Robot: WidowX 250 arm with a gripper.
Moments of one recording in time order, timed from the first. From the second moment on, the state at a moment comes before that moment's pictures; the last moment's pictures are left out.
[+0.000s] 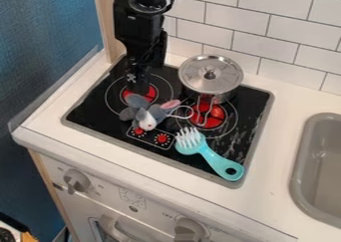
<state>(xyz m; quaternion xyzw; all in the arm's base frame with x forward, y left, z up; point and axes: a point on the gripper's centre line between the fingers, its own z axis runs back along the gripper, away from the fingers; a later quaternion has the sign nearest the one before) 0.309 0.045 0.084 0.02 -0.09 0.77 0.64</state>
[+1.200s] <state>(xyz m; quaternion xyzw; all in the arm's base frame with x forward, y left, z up) 0.253 -0.031 0.082 0.03 -0.09 0.64 0.77</state>
